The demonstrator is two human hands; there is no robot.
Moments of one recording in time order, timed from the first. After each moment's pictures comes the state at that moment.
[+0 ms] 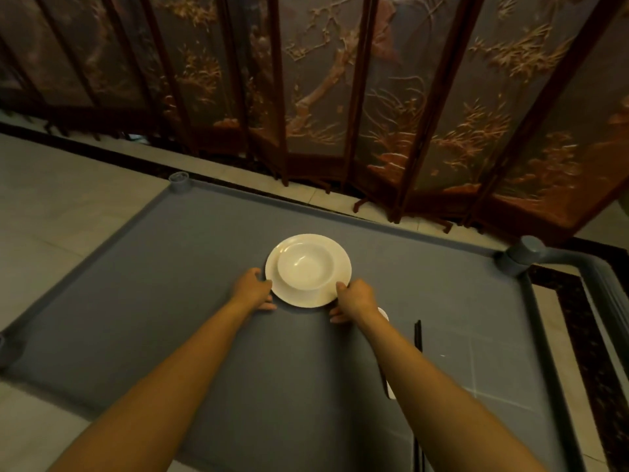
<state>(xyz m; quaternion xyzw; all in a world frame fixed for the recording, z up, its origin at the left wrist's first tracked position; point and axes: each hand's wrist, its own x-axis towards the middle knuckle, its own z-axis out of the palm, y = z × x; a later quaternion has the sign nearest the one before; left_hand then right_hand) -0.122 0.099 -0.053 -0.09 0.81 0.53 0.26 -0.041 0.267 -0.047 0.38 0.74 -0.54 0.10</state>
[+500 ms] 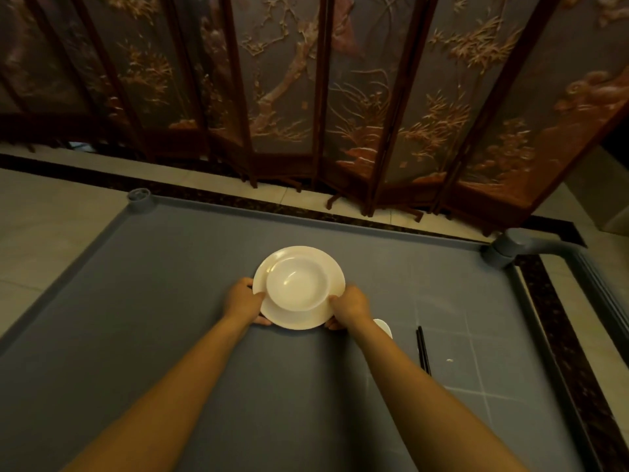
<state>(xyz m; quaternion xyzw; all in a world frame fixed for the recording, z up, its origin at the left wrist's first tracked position) -0.159 0.109 -0.071 -0.04 0.80 0.54 0.27 -0.067 0.269 -0.064 0.41 0.76 -0.50 0.07</state>
